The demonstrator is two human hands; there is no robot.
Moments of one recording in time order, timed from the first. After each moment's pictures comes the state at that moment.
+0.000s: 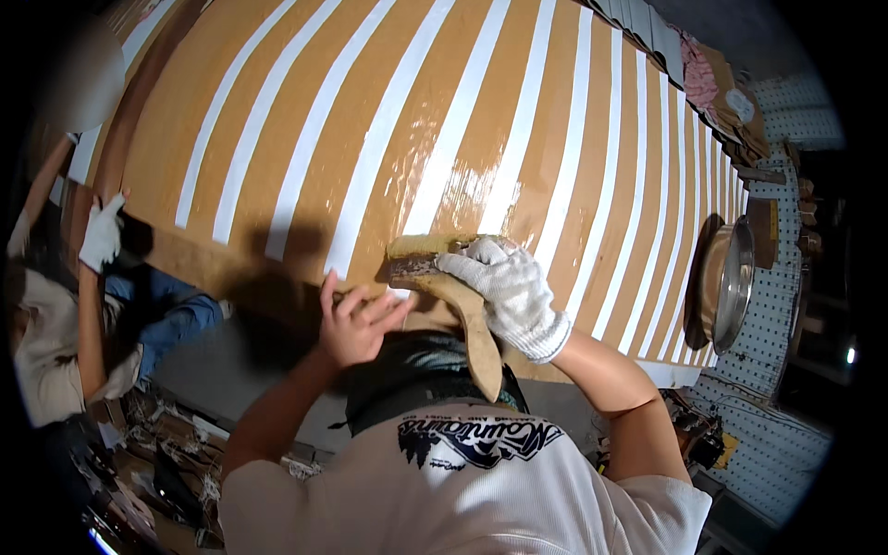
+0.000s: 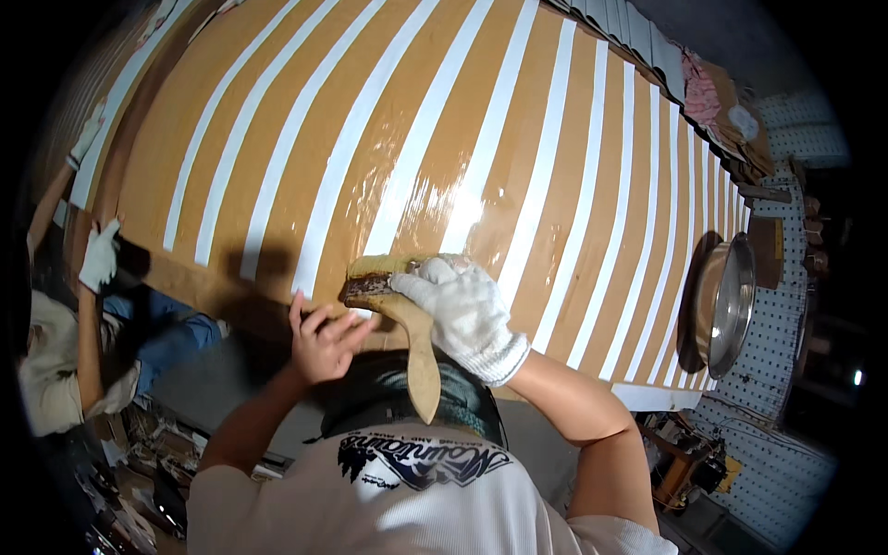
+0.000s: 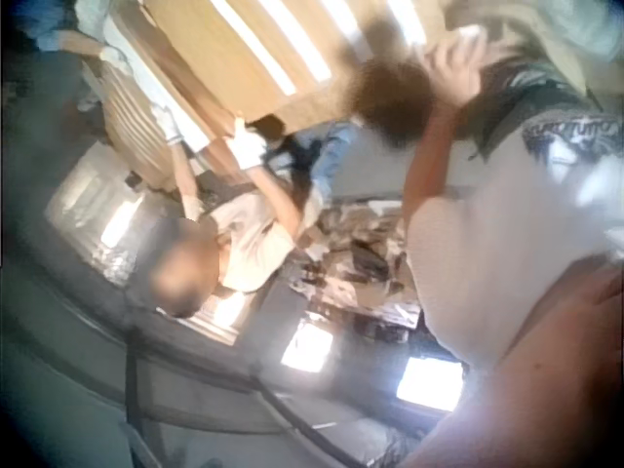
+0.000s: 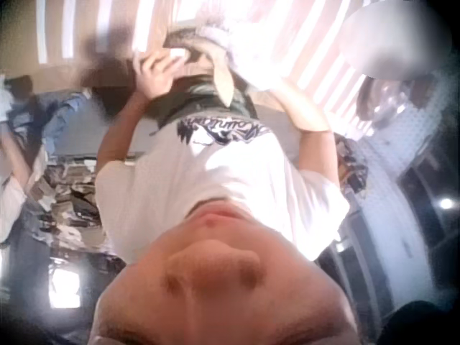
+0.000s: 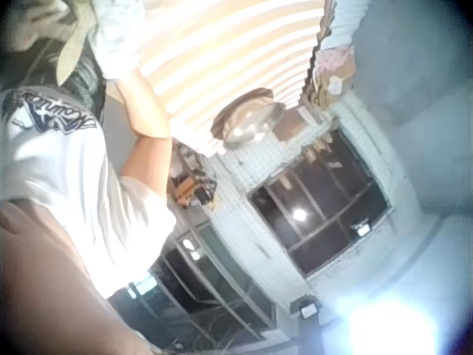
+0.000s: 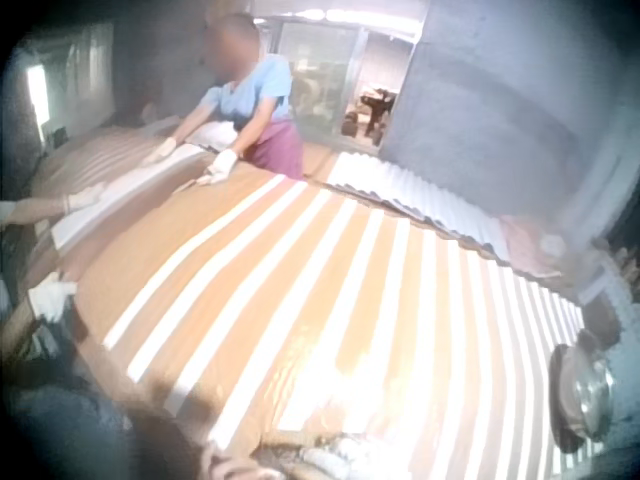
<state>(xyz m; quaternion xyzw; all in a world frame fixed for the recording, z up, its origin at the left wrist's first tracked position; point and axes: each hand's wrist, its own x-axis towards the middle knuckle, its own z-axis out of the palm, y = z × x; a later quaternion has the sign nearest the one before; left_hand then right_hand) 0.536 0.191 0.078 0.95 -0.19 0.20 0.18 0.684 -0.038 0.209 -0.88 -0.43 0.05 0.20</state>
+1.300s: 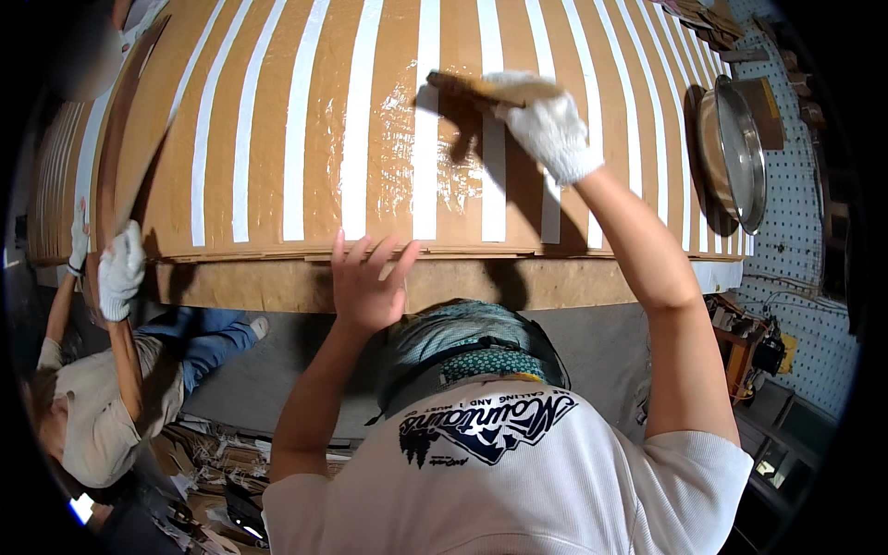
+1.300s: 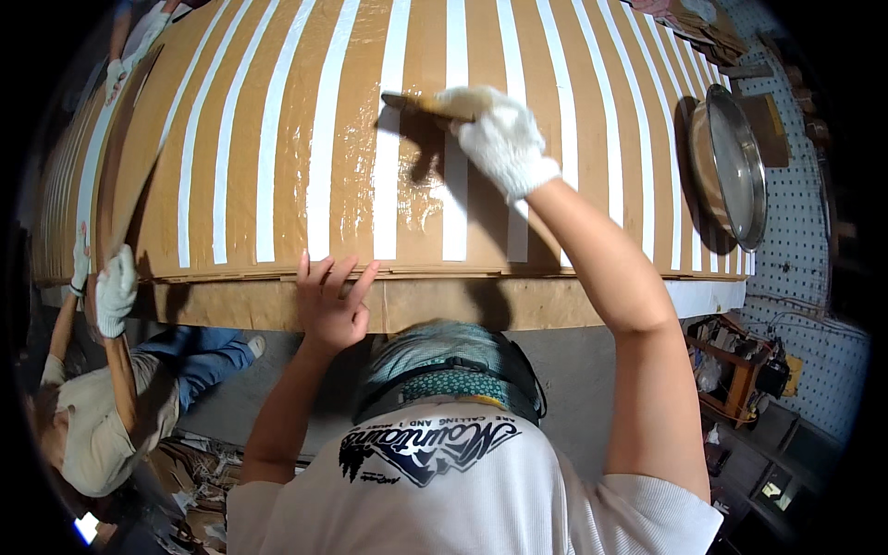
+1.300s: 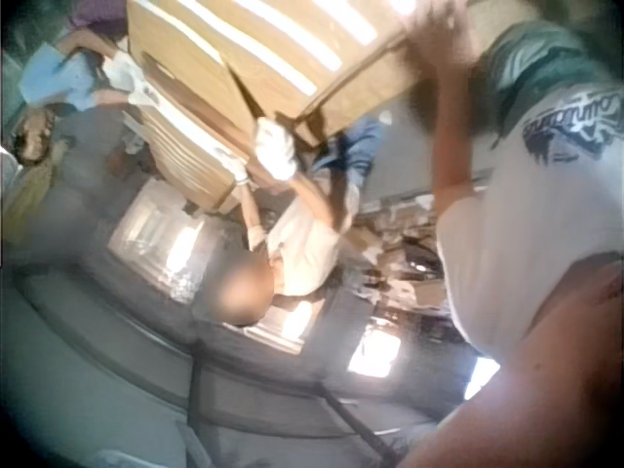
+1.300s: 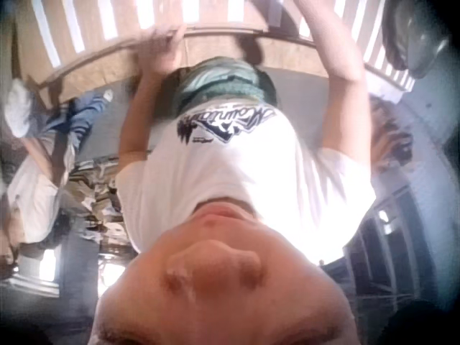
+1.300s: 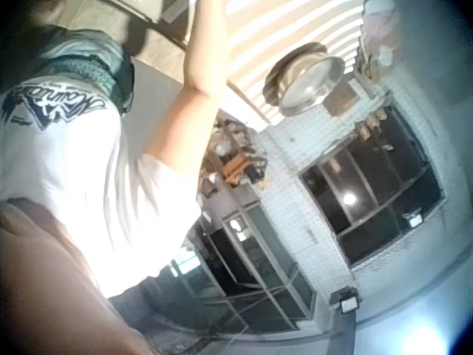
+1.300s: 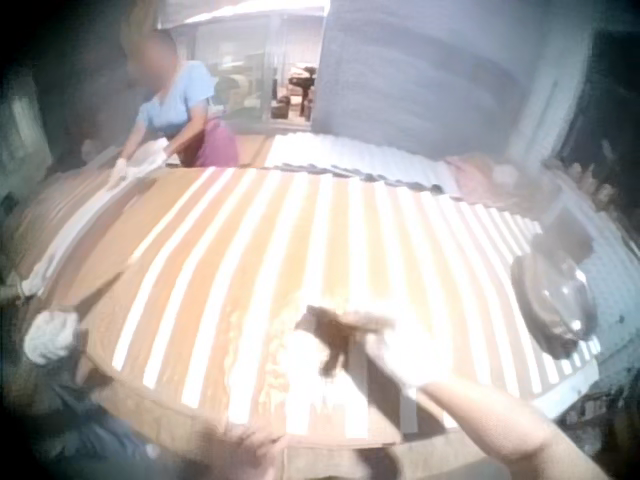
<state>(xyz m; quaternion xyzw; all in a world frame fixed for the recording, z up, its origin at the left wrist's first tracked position) 0.540 0.129 0.116 0.94 -0.23 0.17 0.19 0.751 -0.150 0.183 -0.97 -0.20 -0.04 0.10</state>
